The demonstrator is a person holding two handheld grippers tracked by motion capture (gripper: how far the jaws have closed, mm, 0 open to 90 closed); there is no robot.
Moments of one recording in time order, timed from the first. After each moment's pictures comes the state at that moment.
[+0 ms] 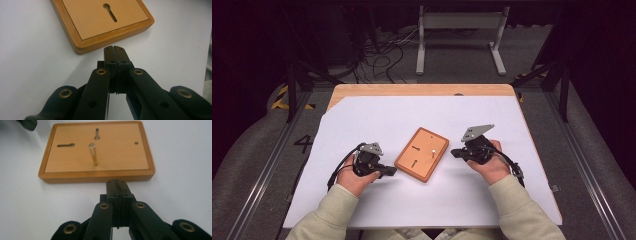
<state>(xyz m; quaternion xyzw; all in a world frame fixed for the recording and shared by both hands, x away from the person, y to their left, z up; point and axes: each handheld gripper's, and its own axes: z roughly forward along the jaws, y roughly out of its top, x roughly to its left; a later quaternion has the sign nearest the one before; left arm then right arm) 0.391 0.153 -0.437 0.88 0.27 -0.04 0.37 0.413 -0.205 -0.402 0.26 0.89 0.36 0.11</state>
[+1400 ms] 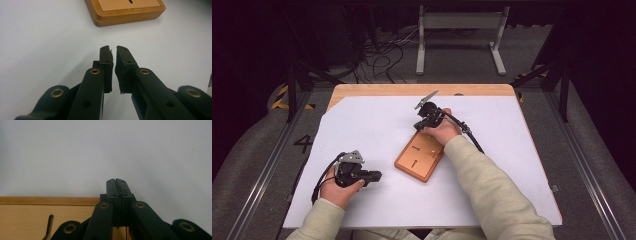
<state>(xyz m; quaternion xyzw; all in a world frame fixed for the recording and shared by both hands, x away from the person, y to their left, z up) 0.360 0.199 -0.445 0.86 0.33 0.00 0.39 0.548 -0.085 -0.419 0.25 0.91 0.32 0.07</state>
